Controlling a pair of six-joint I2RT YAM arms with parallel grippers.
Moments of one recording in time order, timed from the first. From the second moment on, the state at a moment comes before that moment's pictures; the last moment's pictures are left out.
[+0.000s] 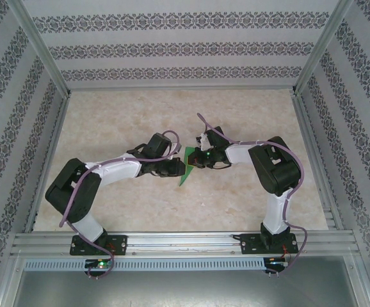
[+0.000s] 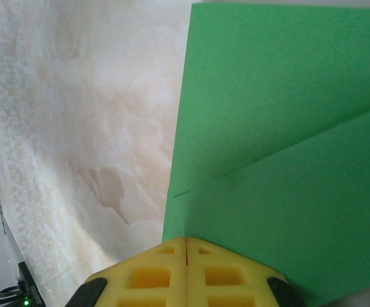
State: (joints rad) left arm -0.60 1.67 0.91 -0.16 0.49 -0.64; right arm 0.46 1.95 0.98 -0.02 -0.65 0.65
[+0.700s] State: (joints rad) left arm -0.60 1.81 0.91 -0.04 0.58 -0.70; right arm 0.46 1.95 0.99 -0.04 -0.65 0.64
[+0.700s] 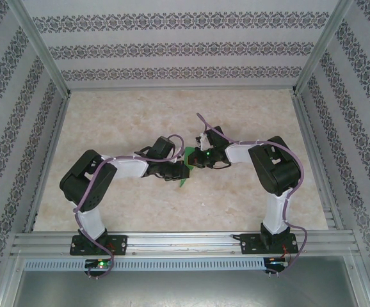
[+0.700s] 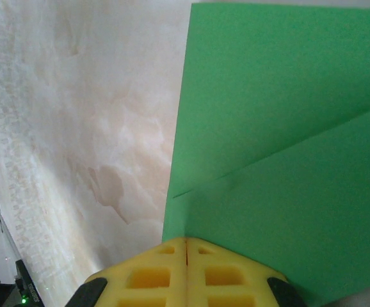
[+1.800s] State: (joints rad) left arm -0.60 1.82 0.85 0.02 0.58 -0.72; right arm 0.46 1.96 1.01 -0.08 -0.64 0.62
